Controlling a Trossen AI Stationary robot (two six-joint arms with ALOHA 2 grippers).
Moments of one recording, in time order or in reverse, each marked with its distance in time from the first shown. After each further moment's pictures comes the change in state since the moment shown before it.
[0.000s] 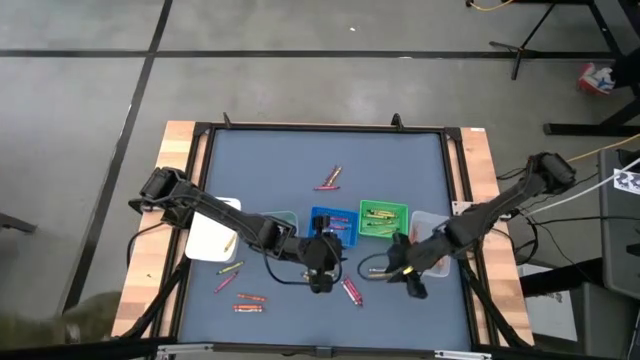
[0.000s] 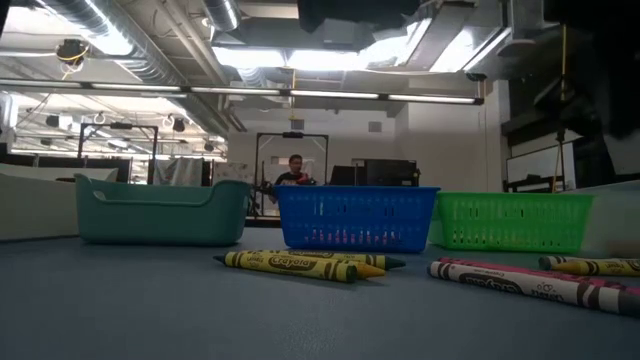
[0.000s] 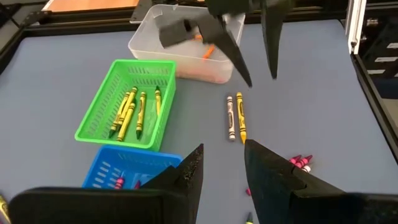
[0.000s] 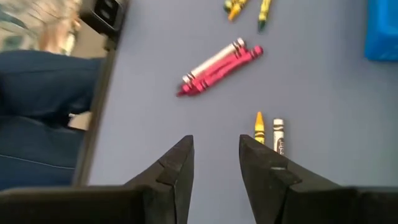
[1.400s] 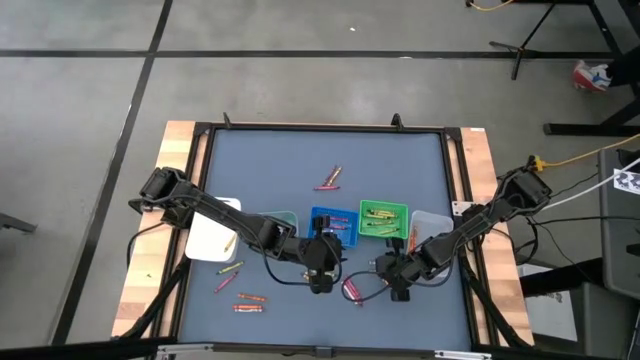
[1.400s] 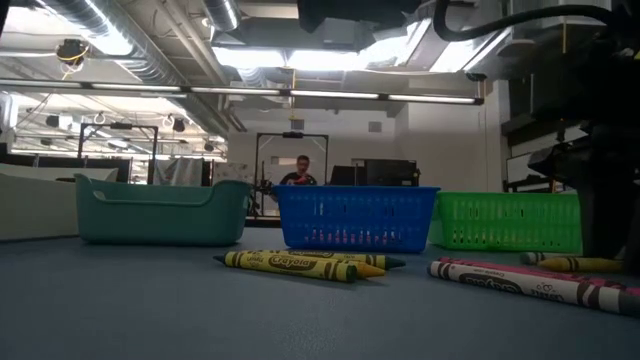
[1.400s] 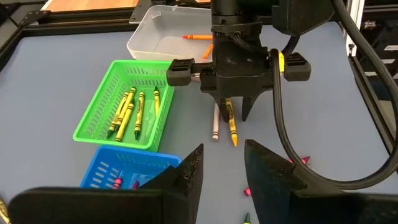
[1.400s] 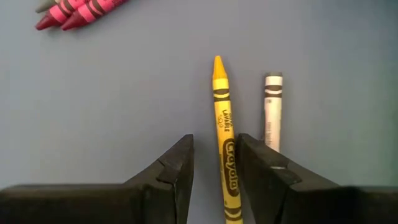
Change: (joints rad) left arm 0.000 0.001 0.000 0.003 0.001 -0.008; right arm 0.033 0.349 0.068 -0.064 0.180 0.000
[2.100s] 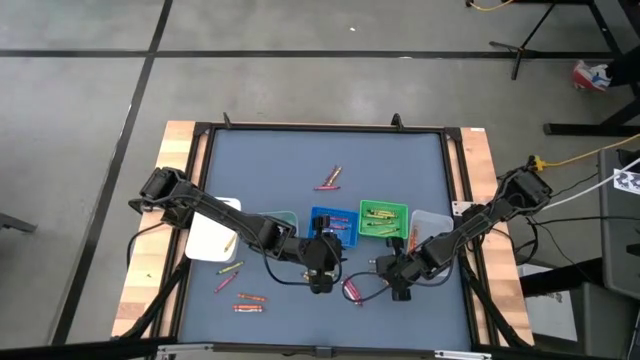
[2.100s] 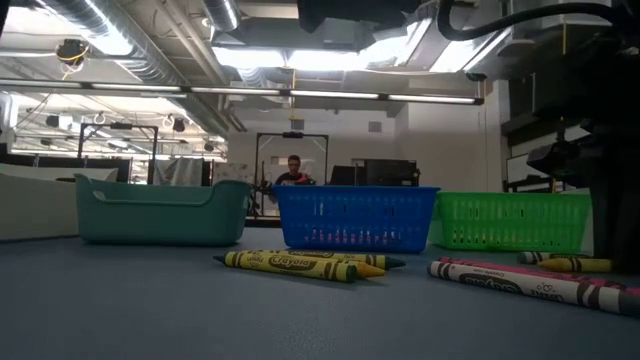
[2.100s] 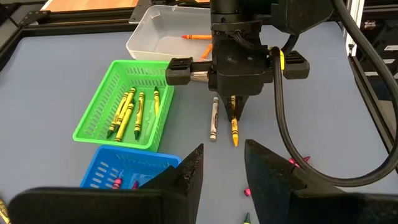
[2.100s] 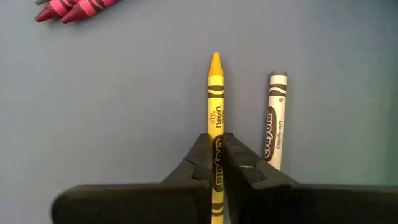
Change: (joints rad) left arm 0.000 0.000 0.000 0.000 0.000 0.000; right arm 0.000 -0.002 0.000 -0.010 -0.007 -0.029
